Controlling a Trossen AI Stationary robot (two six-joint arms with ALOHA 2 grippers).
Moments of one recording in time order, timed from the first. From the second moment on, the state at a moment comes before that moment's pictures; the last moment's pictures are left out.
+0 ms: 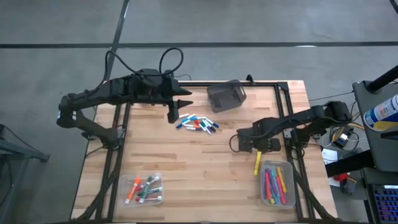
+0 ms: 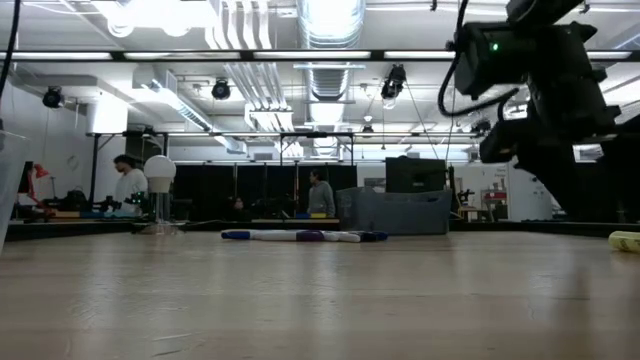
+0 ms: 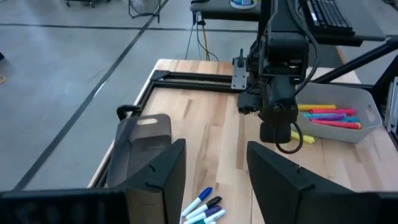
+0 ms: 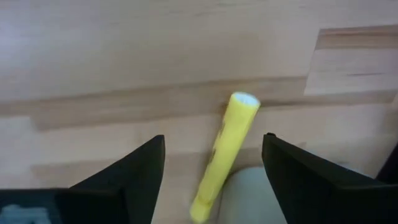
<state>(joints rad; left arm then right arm) 0.13 1.32 1.63 -0.71 -0.08 0.03 0.07 1.43 0.78 -0.95 -0.21 1.70</state>
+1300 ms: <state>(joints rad) 0.13 1.32 1.63 -0.73 -0.08 0.06 0.02 1.63 0.86 -0.71 -0.26 1.51</state>
